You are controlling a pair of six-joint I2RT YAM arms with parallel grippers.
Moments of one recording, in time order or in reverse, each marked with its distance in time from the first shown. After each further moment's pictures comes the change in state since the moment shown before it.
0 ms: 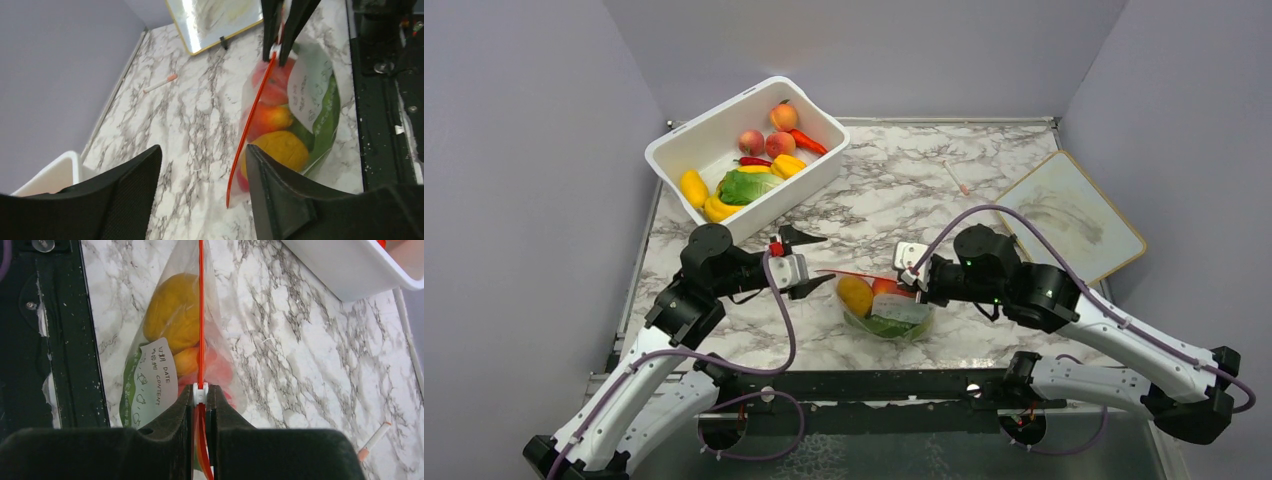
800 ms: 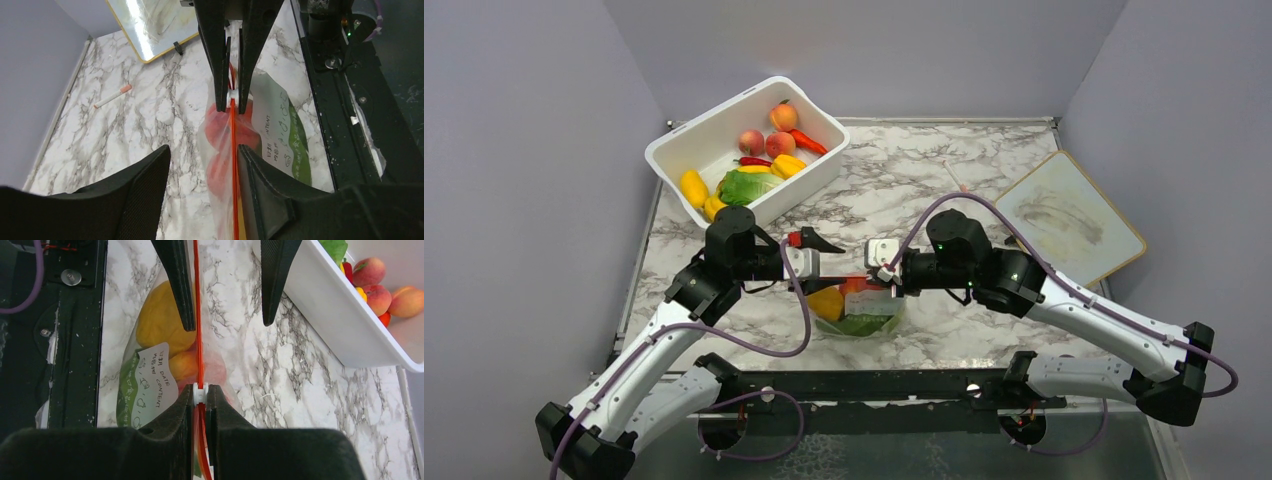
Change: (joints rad) left arm 0.000 0.163 0.040 0.002 0.217 0.029; right arm -0.001 0.174 0.061 0.167 -0.171 -0.091
